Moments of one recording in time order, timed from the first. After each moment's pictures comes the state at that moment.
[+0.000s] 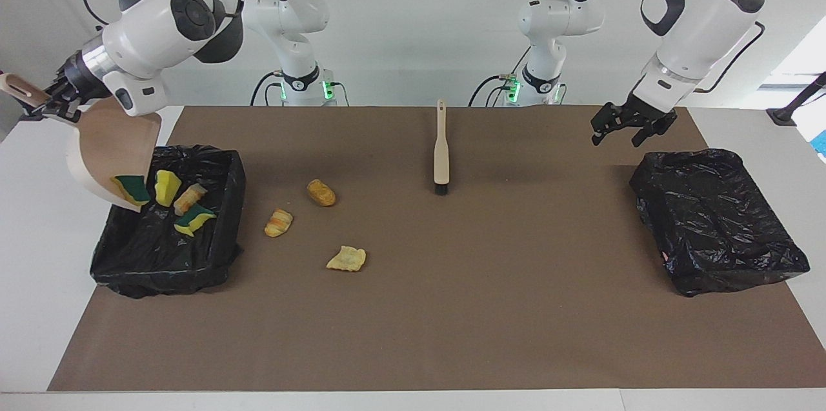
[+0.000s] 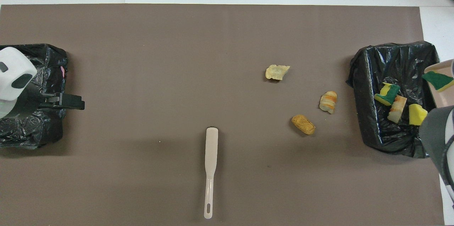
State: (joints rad) left arm 0.03 -0.14 -0.08 -1.91 -0.13 1.80 0.01; right arm -0.02 -0.04 -0.01 -1.80 -1.14 1.73 -1.57
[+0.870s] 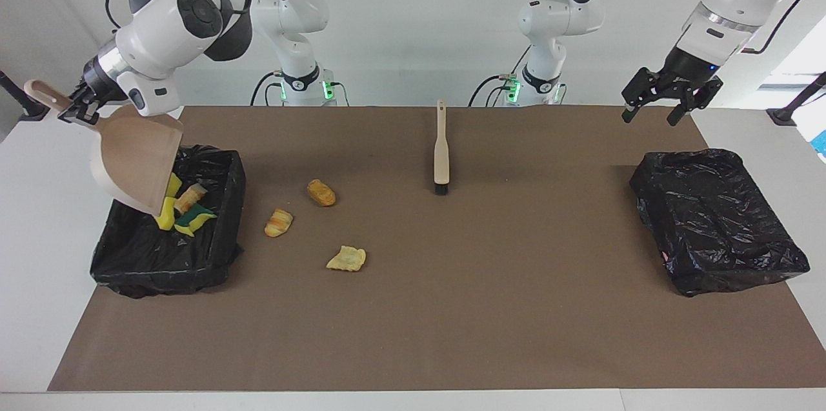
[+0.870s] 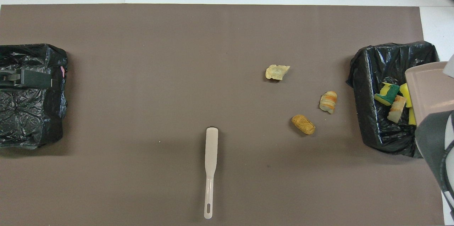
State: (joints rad) left arm 0.05 -0.07 -0.08 -1.64 -0.12 1.65 0.01; right arm -0.02 -0.06 -0.01 -1.85 -0.96 1.76 -1.51
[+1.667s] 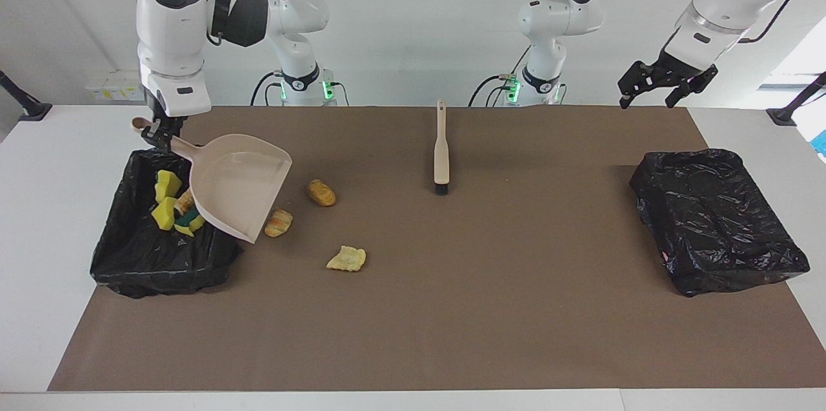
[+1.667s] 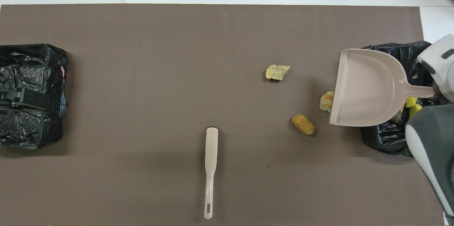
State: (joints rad) left arm 0.05 -0.07 -0.10 -1.60 -0.03 1.45 -0.03; right arm -0.01 -0.06 0.00 -1.85 -0.41 1.81 -1.21
